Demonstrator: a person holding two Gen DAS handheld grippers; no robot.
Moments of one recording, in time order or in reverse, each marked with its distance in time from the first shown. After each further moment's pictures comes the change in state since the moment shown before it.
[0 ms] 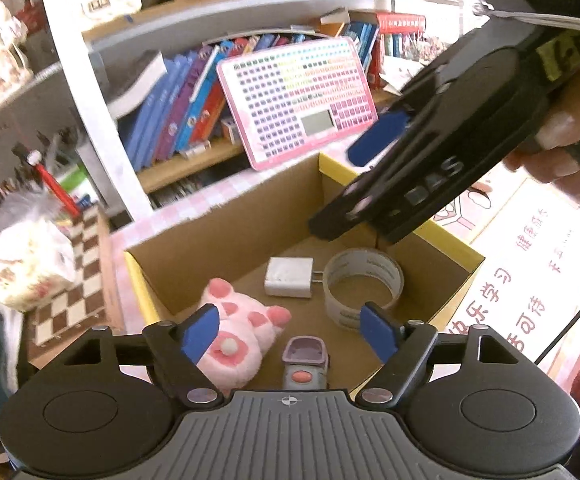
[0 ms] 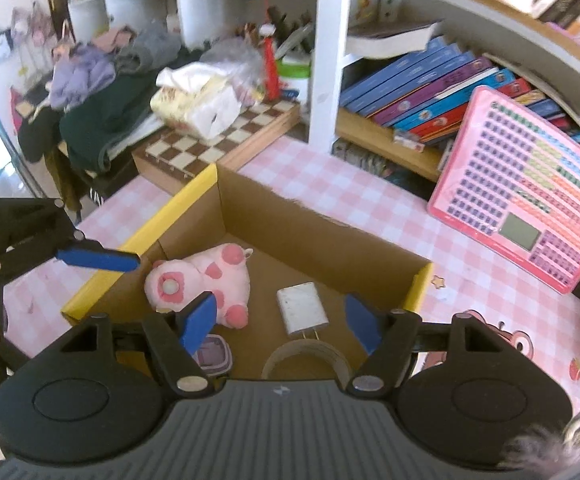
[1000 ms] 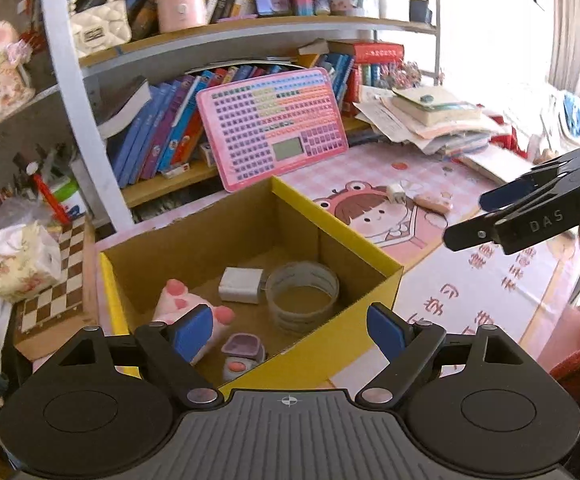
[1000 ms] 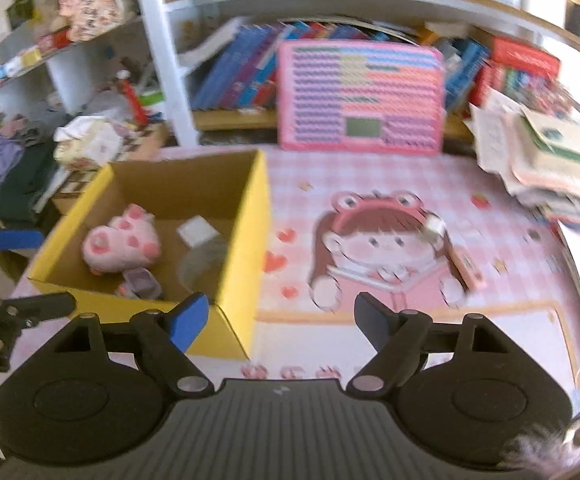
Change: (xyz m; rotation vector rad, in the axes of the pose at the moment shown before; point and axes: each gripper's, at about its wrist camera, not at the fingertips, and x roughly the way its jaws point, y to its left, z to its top) left arm -0.038 -0.049 -0.011 -0.017 -0.071 -0.034; right arm -0.100 -0.029 -0.152 0.414 -0.097 -0.243
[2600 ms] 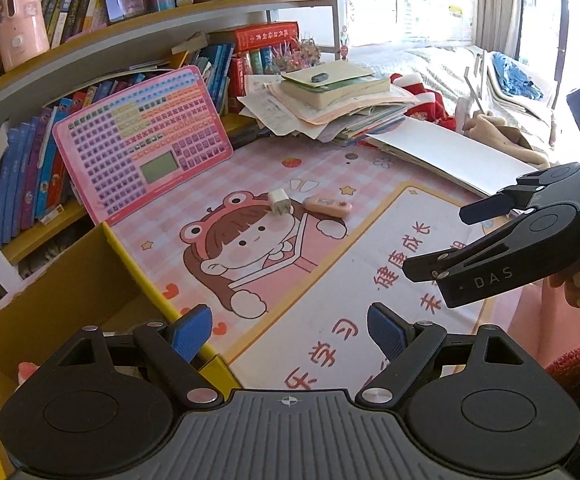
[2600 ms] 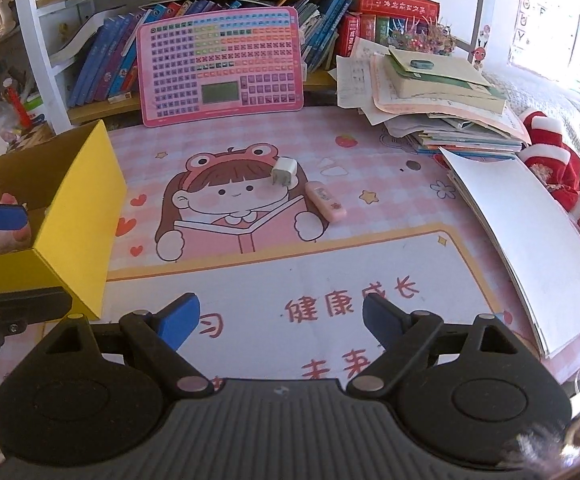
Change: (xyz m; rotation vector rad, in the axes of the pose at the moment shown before) left arm 0.073 -0.118 0.052 0.129 0.028 -0.173; right arm -0.005 -0.097 -0.052 0.142 0.020 -0.239
